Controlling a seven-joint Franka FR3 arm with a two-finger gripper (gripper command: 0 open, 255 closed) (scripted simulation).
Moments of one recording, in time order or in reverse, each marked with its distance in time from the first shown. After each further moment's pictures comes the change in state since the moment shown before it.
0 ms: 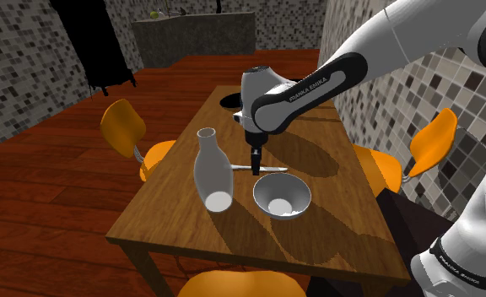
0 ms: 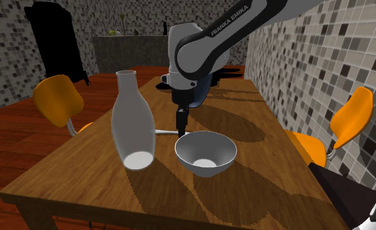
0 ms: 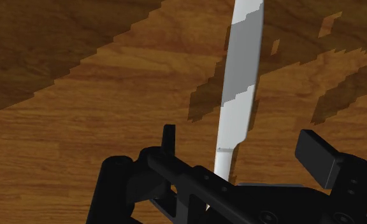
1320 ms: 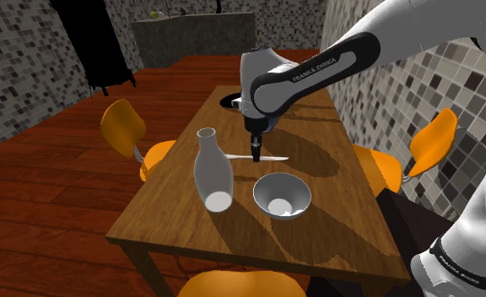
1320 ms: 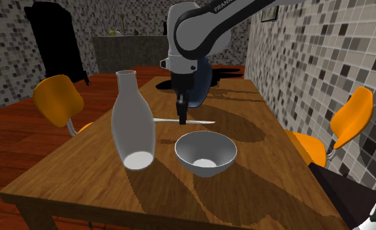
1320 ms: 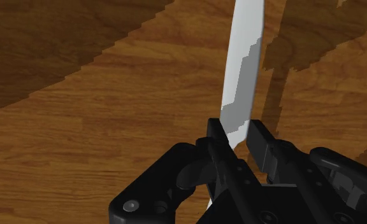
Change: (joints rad) arm -0.004 -0.058 0.003 0.053 0.013 -0.109 -0.009
